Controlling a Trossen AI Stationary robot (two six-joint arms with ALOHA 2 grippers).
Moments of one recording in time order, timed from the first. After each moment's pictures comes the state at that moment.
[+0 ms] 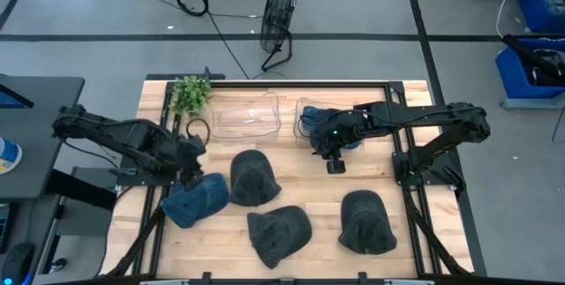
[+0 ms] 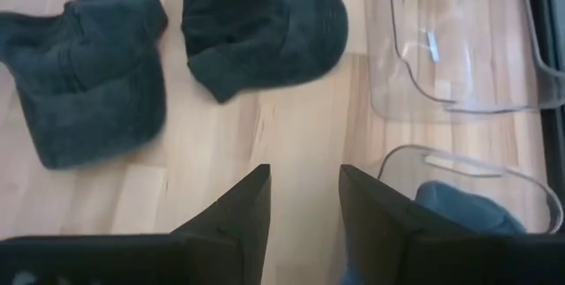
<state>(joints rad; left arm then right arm) -0.31 0.94 0.96 -1.18 -0.09 -0.83 0.03 1.46 1.43 -0.92 0.02 -0.15</state>
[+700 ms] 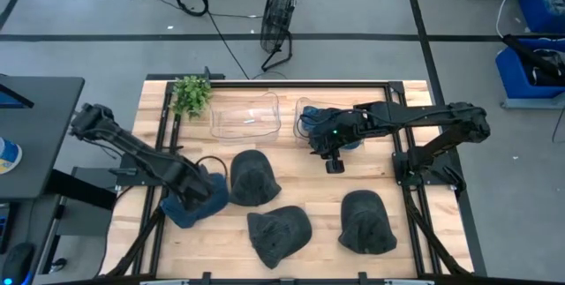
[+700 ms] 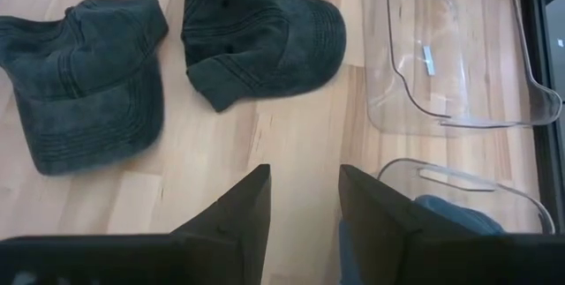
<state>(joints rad) -0.52 1.29 0.91 -1.31 0.11 -0.98 0.03 1.46 1.43 -0.90 0.02 -0.17</state>
